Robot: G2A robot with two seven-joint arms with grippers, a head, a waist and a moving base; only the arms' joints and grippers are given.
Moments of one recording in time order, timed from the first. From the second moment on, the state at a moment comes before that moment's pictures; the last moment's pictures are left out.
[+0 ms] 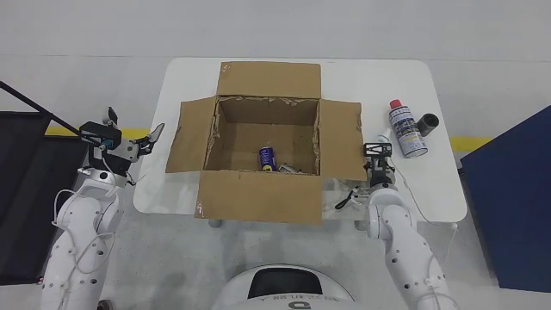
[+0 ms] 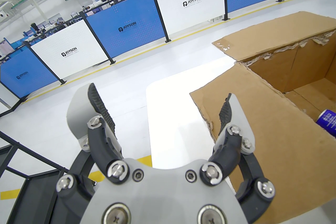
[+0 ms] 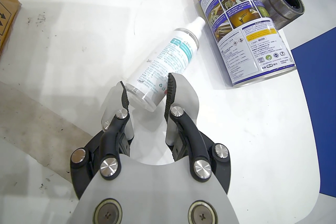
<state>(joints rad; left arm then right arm) 1.69 -1.15 -1.74 -1.65 1.45 -0.28 0.29 -1.68 -1.32 1.38 -1.63 -1.54 0.32 0.37</state>
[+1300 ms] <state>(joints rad) 1.69 -1.15 -1.74 -1.65 1.45 -0.28 0.29 -1.98 -1.30 1.71 -1.89 -0.89 -0.15 0.03</state>
